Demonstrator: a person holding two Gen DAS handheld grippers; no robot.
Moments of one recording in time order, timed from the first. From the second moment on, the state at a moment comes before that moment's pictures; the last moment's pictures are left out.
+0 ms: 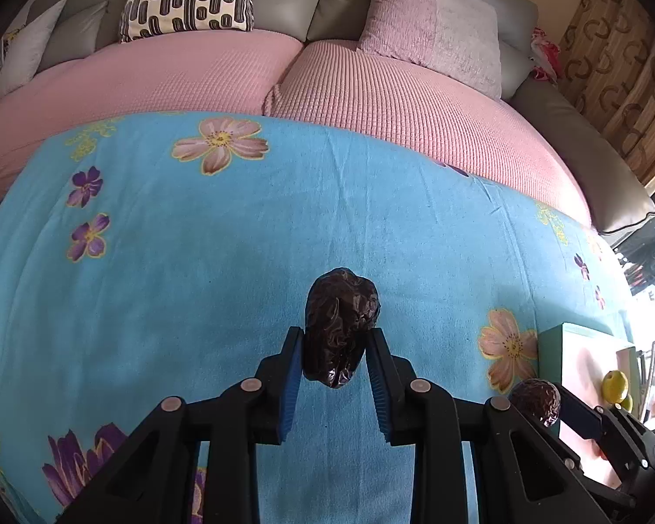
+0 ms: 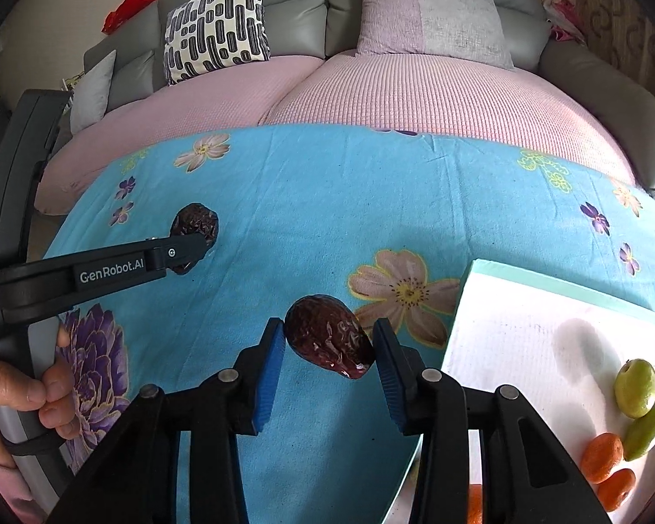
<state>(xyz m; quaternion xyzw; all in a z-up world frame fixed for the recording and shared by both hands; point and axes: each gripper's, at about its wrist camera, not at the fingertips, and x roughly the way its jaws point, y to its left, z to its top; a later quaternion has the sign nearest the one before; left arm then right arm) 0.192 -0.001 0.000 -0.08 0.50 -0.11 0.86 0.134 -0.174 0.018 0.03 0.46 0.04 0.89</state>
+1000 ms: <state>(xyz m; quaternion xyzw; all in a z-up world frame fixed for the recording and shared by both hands) 0.128 -0.016 0.045 -0.05 0.45 -0.11 0.88 0.096 -0.226 0.053 0.04 0.44 -0.01 0.90</state>
